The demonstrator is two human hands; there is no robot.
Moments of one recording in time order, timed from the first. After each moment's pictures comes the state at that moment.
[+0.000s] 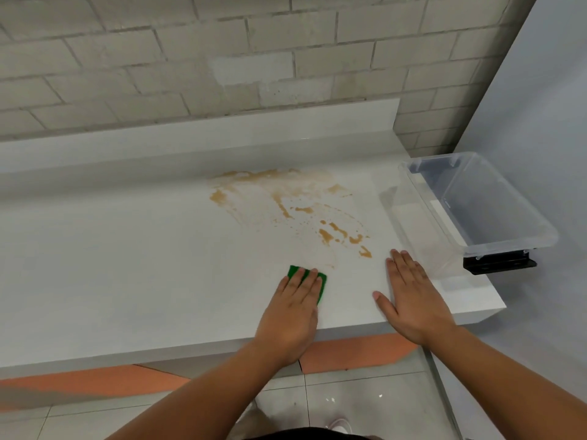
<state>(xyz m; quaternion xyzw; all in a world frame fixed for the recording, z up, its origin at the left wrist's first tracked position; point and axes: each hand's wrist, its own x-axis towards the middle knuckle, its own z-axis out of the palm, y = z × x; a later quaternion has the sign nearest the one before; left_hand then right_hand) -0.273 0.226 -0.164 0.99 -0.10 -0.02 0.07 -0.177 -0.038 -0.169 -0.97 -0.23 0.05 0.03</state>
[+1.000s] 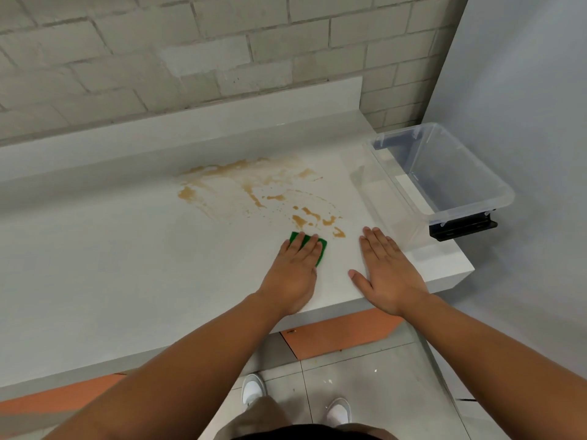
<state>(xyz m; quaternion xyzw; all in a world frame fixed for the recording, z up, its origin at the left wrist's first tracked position) -0.211 0.195 -0.154 0.99 -0.14 -0.04 0.07 -0.178 -0.038 -0.168 -0.97 -0.23 0.06 0.04</state>
